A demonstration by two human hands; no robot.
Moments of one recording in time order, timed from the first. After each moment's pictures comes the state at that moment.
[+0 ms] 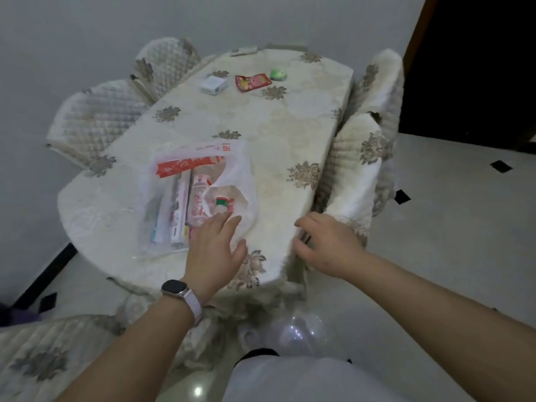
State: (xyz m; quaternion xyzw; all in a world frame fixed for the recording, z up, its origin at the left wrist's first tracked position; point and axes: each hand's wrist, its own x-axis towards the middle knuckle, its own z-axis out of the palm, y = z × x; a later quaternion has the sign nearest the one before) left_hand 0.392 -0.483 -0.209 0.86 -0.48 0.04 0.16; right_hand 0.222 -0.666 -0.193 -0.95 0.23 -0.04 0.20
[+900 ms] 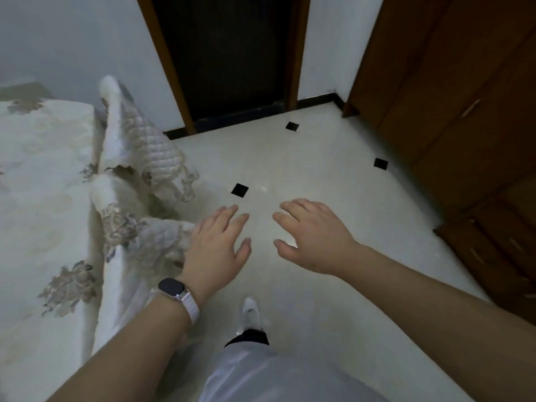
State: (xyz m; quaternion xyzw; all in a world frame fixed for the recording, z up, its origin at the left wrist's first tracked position) left_hand 0.145 -0.889 -0.231 0.59 -0.78 -0.01 0.18; right_hand -0.080 -0.914 -0.196 -0.88 0.47 -0.07 0.02
